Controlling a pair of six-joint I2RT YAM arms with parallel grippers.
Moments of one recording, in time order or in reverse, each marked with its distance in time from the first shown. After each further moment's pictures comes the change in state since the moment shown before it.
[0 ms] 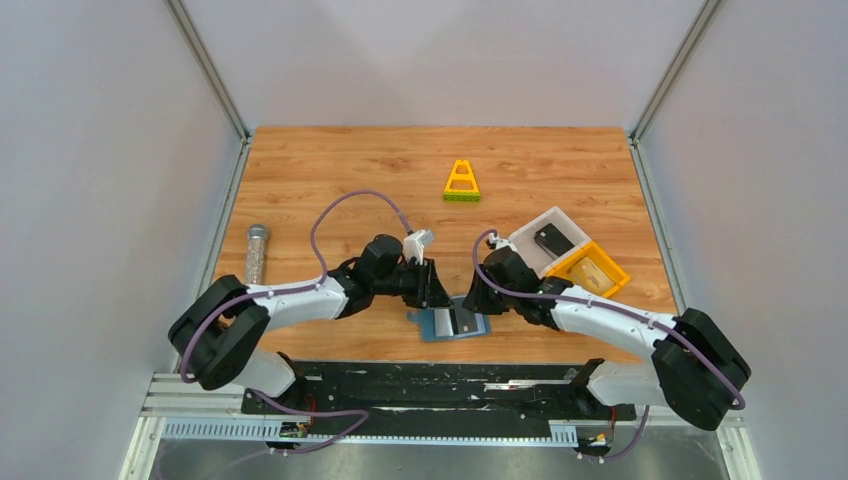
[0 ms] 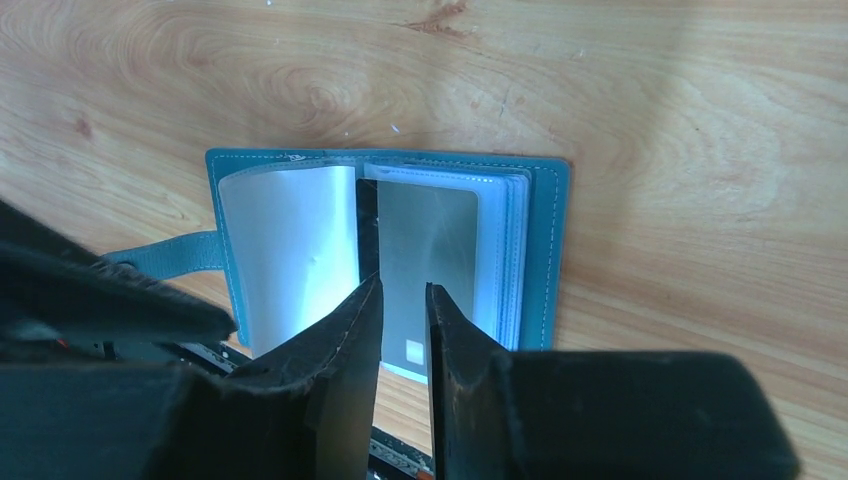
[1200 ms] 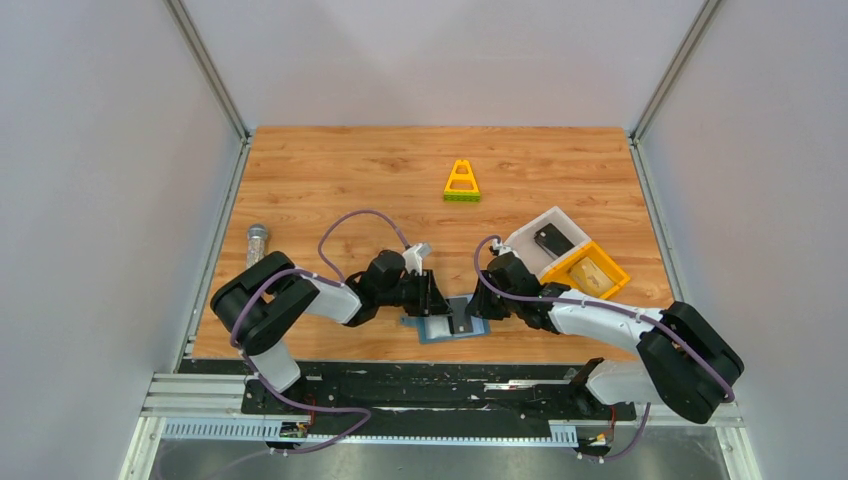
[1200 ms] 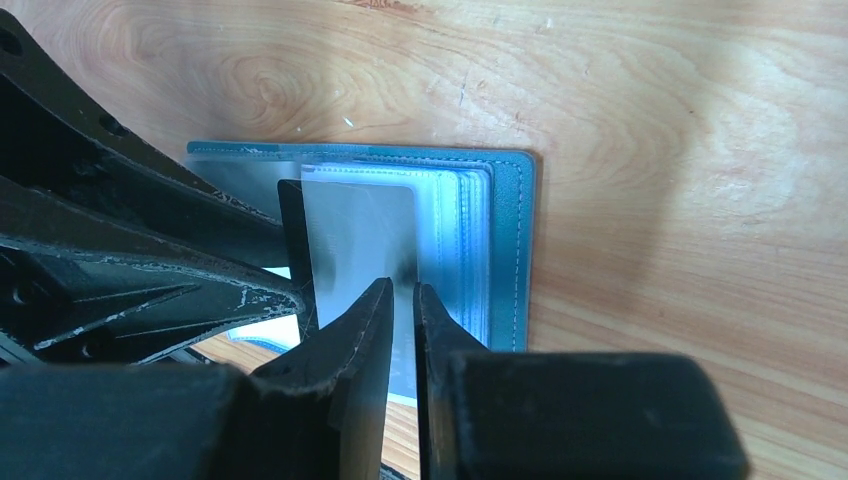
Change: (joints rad) left arm 0.000 0.276 -0.111 0.367 -0.051 -0.093; right arm -0.028 0.048 -0.088 0.125 -0.050 0.020
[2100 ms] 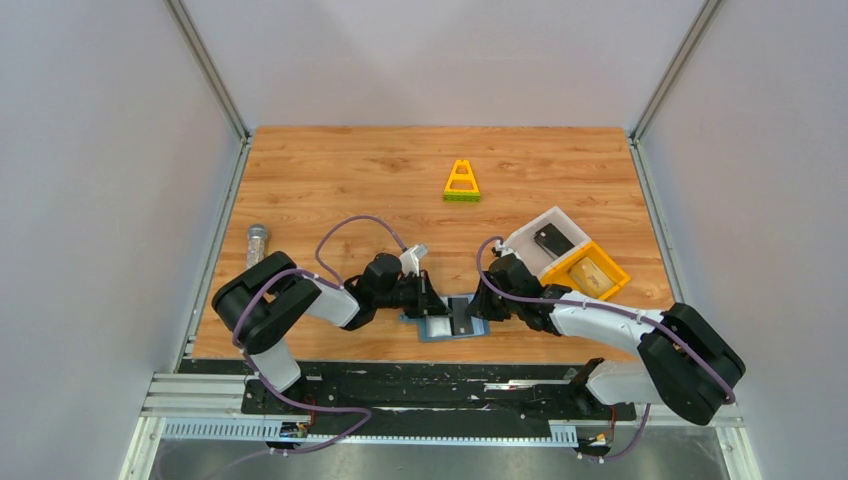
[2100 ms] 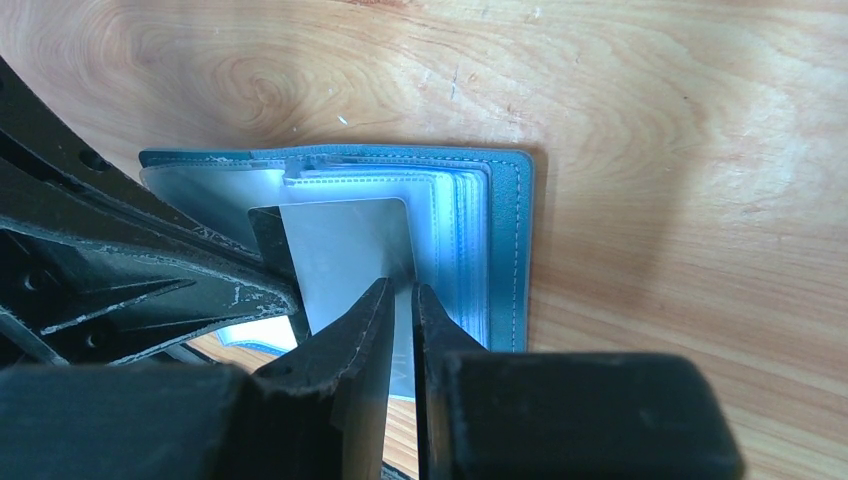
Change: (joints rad) left arm 0.002 0.013 -0.043 0.112 0.031 -0.106; right arm -0.003 -0.008 -0.021 0.016 0.001 0.034
